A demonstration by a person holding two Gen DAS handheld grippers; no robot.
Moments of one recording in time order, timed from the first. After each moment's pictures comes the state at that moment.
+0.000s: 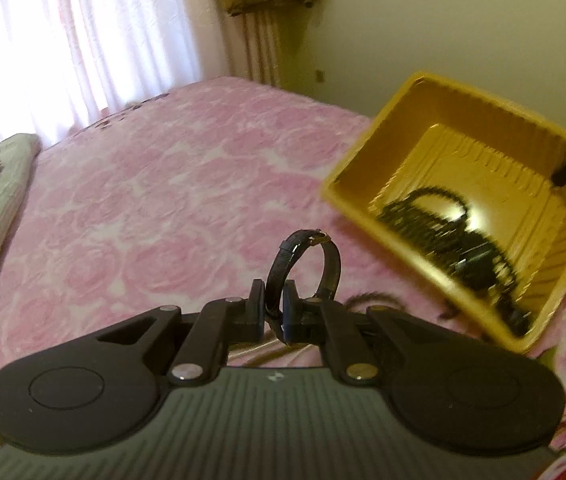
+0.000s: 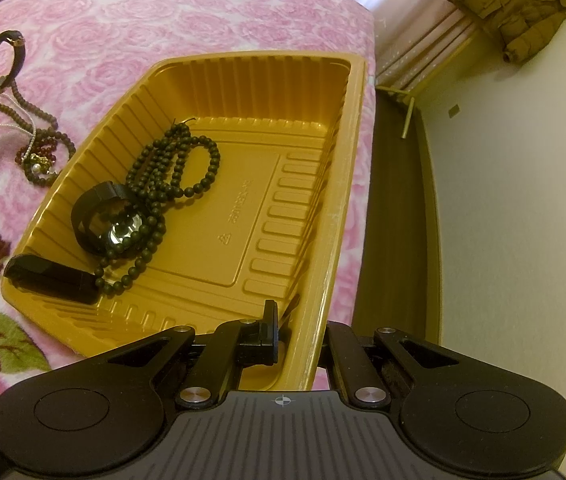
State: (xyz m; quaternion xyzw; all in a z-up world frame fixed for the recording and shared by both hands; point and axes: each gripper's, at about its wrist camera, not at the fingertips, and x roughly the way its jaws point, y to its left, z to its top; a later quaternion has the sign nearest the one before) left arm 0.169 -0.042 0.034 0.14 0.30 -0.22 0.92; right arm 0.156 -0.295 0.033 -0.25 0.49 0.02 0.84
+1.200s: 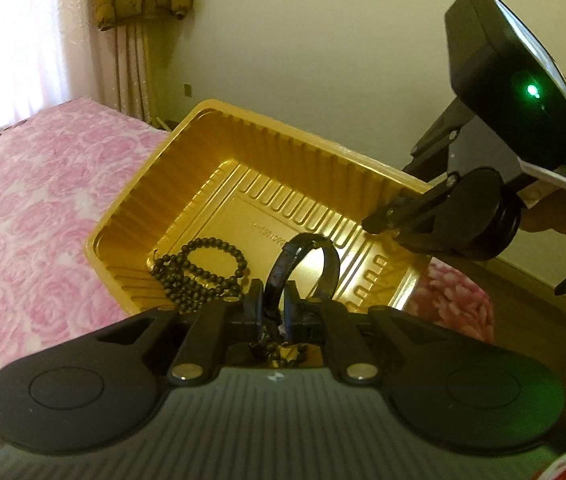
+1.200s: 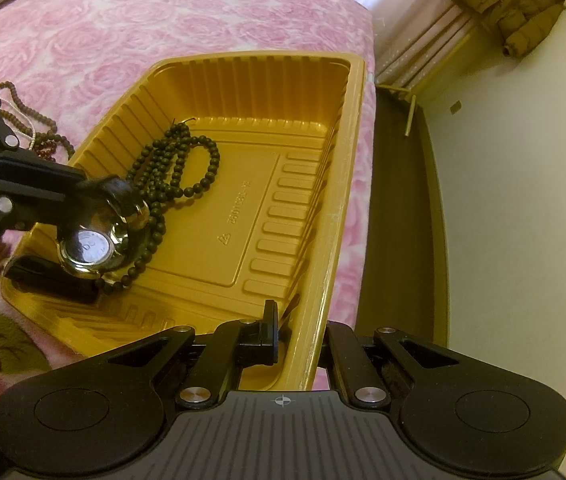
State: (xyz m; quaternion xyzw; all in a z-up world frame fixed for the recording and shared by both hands) left arm 0.137 -0.176 0.045 0.12 0.30 -0.39 0.86; right arm 0.156 -0.299 0.031 -0.24 0.48 0.02 0.84
